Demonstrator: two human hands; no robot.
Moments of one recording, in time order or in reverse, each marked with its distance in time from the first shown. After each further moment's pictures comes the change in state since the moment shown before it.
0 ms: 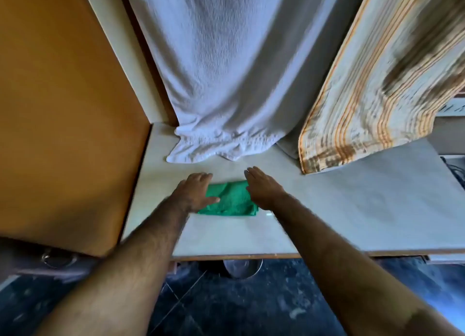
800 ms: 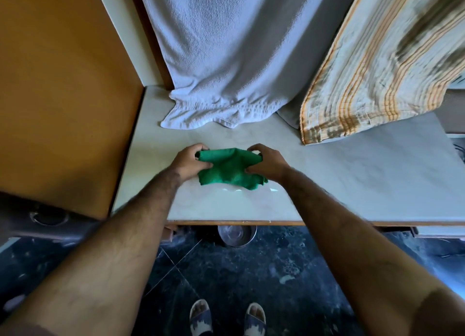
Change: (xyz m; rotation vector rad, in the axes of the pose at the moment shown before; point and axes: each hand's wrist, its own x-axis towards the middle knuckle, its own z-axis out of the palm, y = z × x) left_hand -0.016 0.006 0.022 -0.873 0.169 -0.144; right_hand -0.026 0.016 0.002 0.595 0.023 0.242
